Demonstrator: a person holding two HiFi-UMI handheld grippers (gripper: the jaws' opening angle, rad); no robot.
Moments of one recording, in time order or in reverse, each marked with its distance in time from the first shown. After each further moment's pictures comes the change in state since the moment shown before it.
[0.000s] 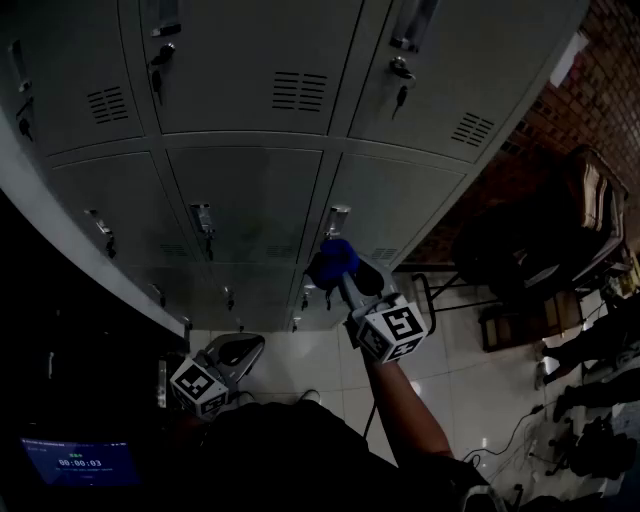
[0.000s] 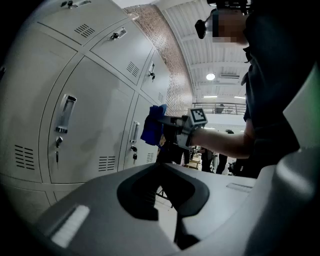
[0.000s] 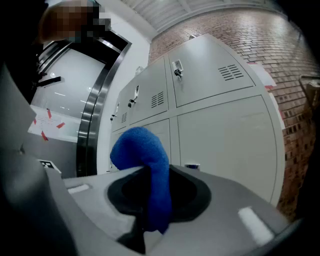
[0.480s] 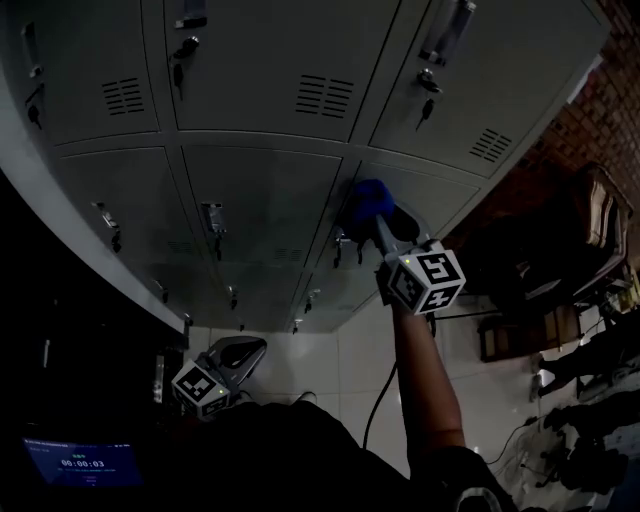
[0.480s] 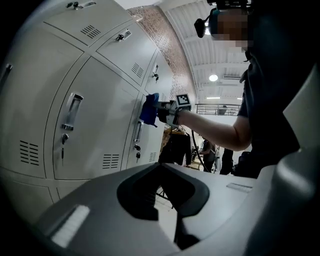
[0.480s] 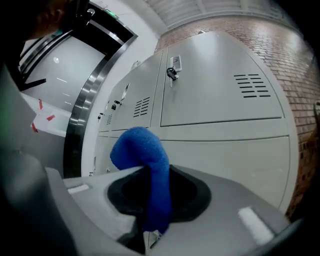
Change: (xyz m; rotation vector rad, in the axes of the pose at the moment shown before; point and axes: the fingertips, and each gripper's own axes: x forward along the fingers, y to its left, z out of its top) left arm -0.009 0.009 -0.005 -0.024 0.000 0.019; right arm 0.054 -0.056 0.089 -0.114 0.014 -0.061
